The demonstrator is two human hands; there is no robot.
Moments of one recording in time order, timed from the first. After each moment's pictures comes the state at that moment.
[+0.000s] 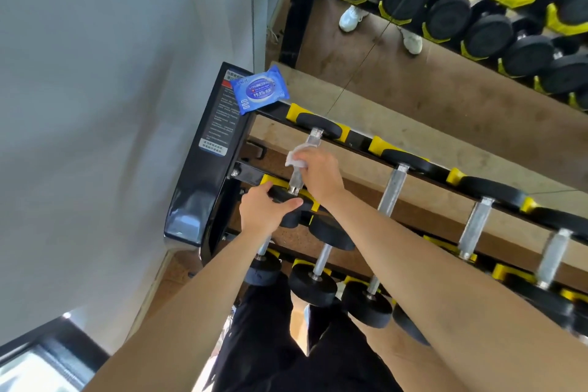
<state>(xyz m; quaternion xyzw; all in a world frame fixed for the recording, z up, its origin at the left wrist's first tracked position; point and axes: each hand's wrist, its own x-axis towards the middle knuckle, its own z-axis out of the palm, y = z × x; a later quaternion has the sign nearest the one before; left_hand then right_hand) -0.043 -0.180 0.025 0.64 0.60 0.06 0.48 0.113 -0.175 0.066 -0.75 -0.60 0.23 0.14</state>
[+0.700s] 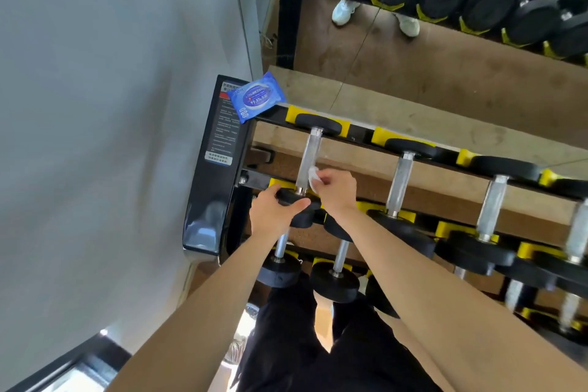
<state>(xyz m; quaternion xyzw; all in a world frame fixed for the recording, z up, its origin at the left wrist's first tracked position) -0.044 -0.178 0.032 0.65 0.58 0.05 0.49 0.106 -0.219 0.029 -0.86 -0.32 0.32 0.24</state>
